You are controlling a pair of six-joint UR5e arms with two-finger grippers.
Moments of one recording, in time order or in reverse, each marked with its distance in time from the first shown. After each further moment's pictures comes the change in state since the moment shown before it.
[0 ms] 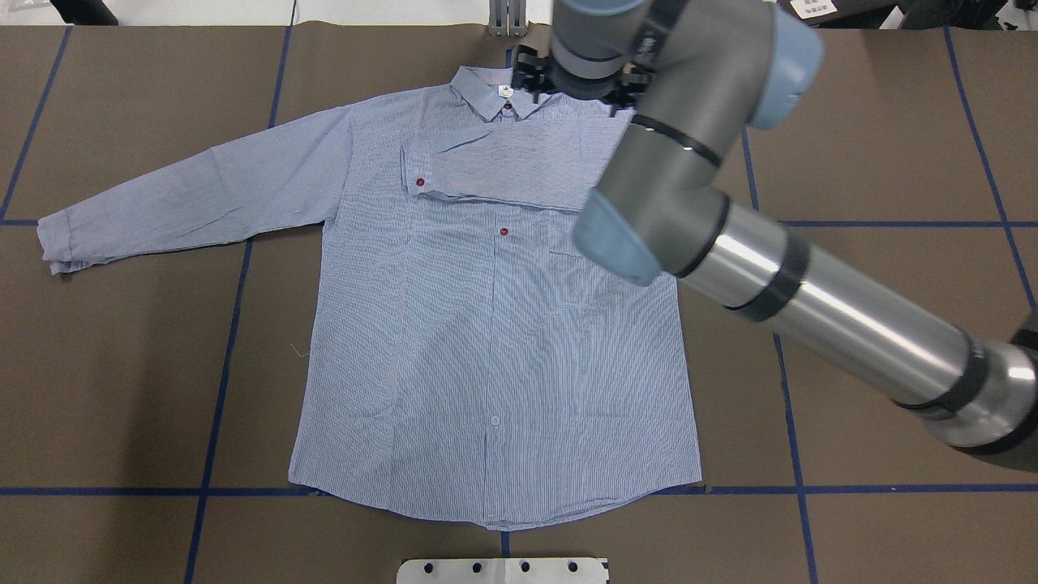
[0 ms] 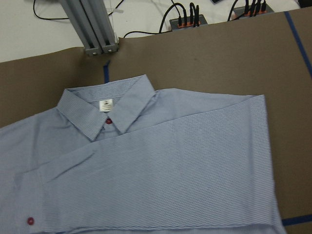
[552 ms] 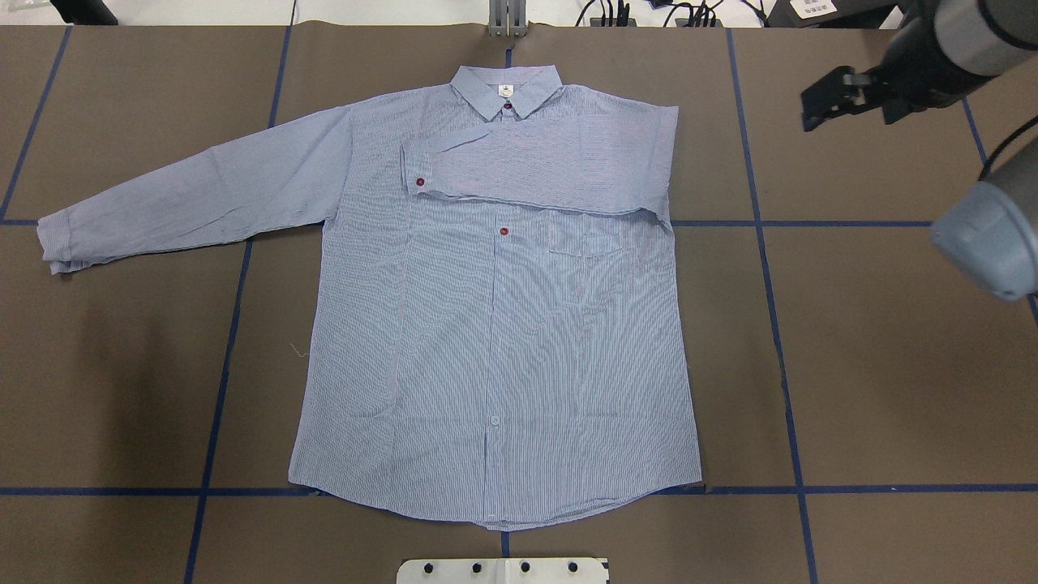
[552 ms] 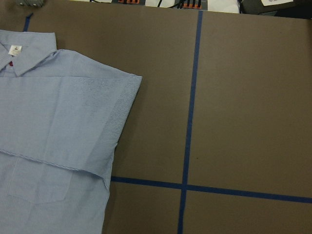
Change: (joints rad) left arm 0.286 -0.004 0.136 -0.336 0.273 -0.510; right arm 0.304 -0.505 0.394 -0.016 0.297 -0.519
